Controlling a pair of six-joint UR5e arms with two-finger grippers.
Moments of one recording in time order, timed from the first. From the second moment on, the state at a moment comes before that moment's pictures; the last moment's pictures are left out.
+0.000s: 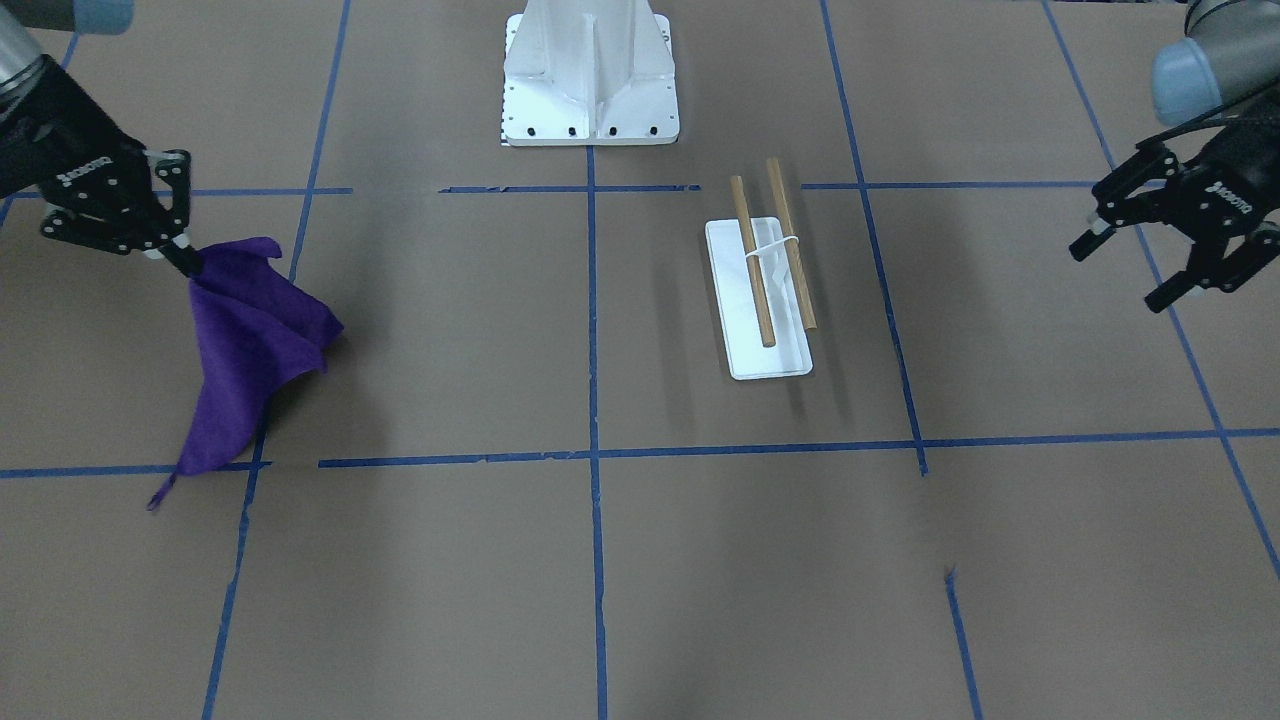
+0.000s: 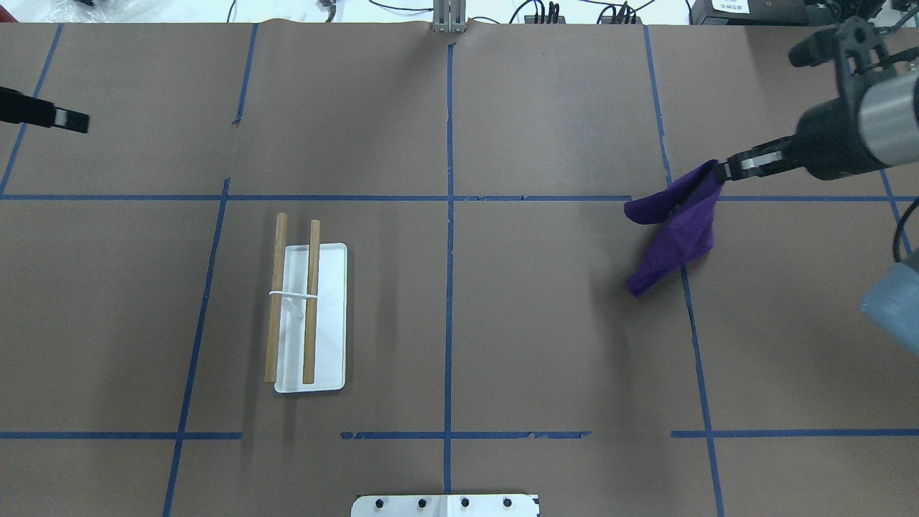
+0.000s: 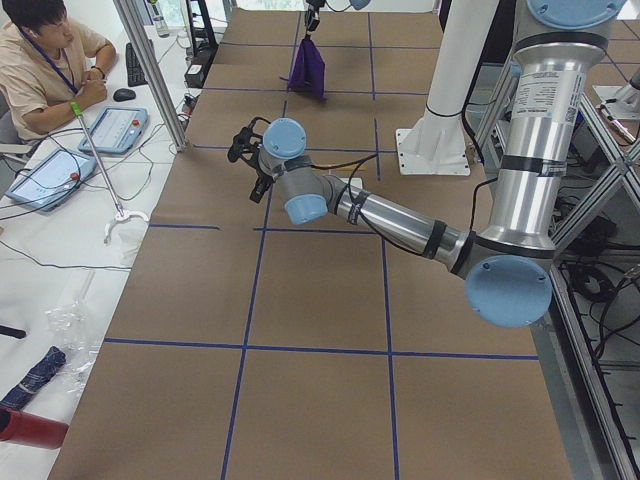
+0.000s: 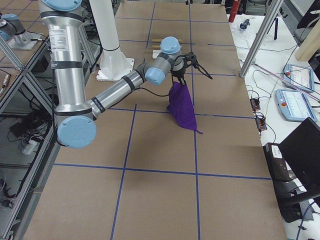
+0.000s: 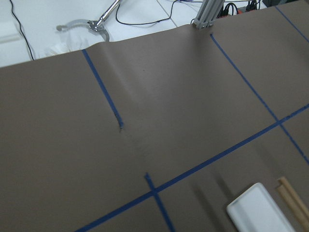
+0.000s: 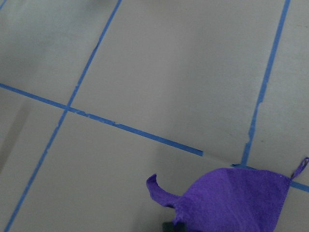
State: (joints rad) left arm -1.21 -1.73 -1.81 -2.36 -2.44 -0.84; right arm 0.95 -1.40 2.11 -1.23 2.12 0.79
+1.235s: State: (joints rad) left arm -0.68 -2.23 -1.76 -2.11 -1.98 -2.03; right arm 0.61 -1.09 2.16 -1.23 1.68 1.08
